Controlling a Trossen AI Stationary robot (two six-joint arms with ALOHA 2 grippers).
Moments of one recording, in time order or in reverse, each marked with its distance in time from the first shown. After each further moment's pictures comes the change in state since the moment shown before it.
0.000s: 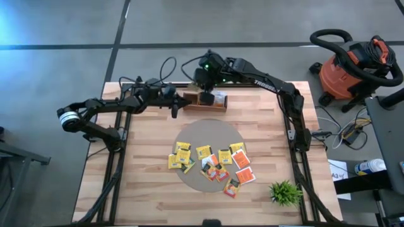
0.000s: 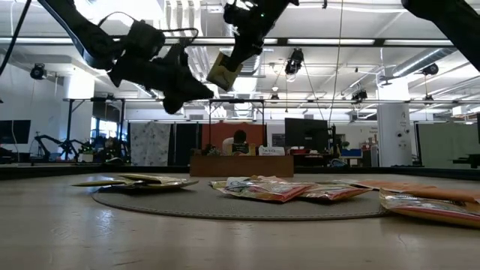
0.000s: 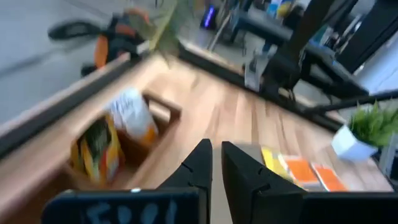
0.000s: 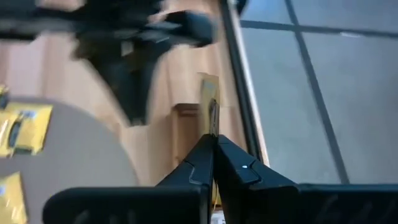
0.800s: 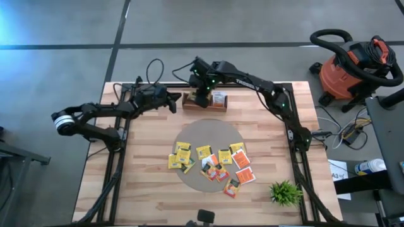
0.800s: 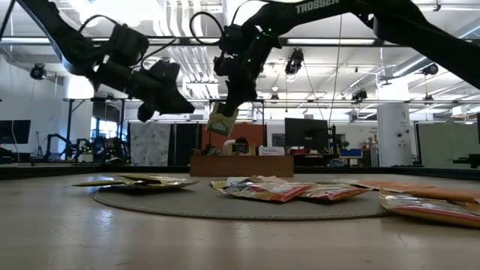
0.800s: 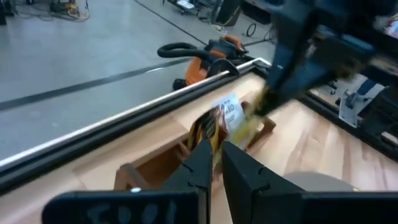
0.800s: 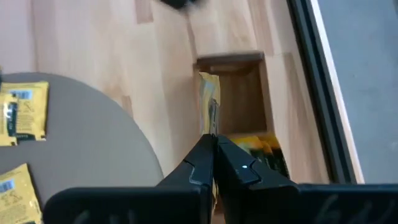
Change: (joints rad) left arm 0.013 -0.077 -0.158 0.112 -0.393 -0.084; right arm -0.070 0.247 0.093 -0.092 -0.169 0.093
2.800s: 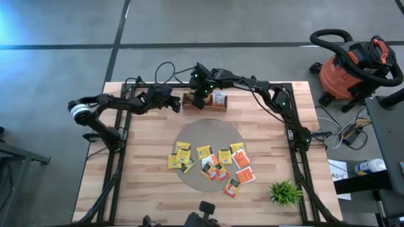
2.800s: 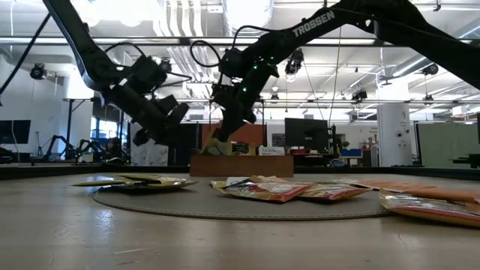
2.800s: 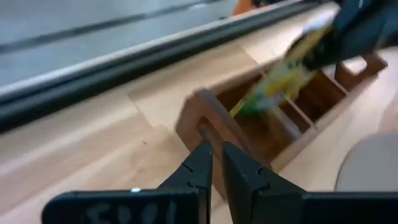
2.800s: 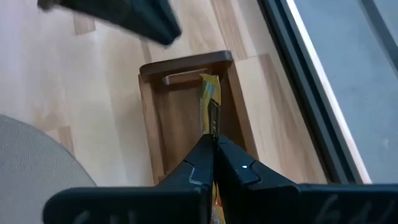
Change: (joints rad) left arm 0.077 0.237 0.078 -0.140 -0.035 0.020; right arm -0.029 -0.001 -0.272 0.366 0.054 0.067
